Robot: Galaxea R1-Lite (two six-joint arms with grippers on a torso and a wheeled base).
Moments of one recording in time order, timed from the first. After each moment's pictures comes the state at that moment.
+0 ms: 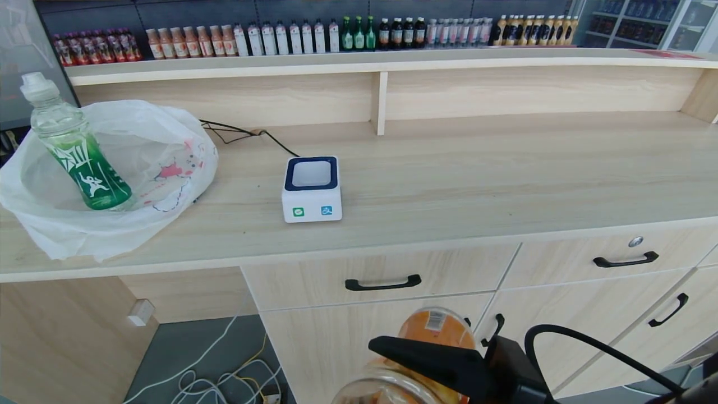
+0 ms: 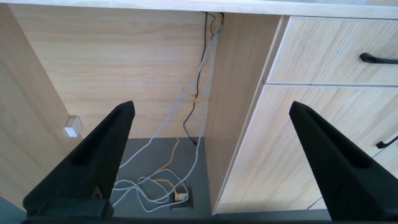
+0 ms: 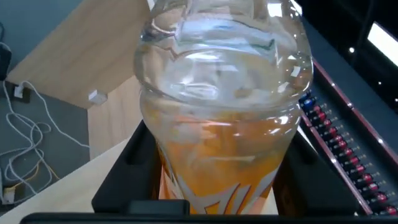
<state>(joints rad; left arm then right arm) 0.00 0.00 0.00 0.00 0.00 0.00 1.10 1.67 -0.28 -1.57 0.14 -1.12</state>
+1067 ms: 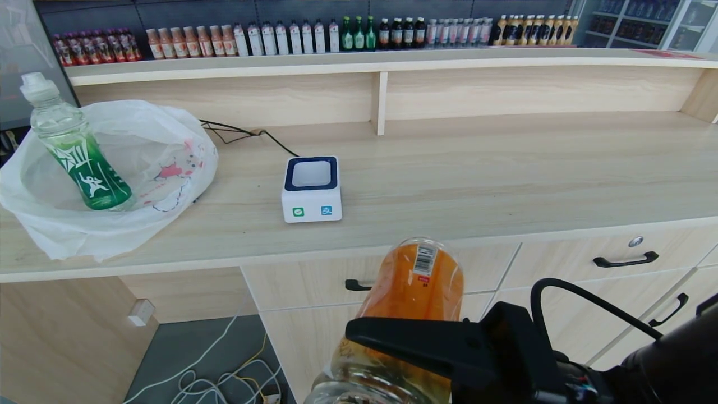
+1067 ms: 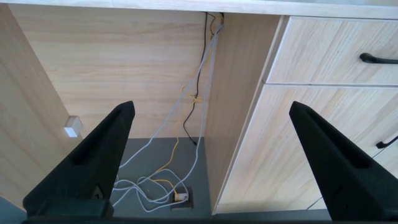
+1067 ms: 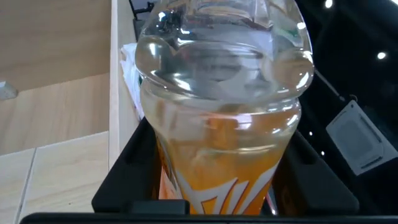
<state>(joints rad) 0.00 0.00 0.00 0.00 0.00 0.00 1.03 1.68 -0.42 -1.57 0.40 -1.50</state>
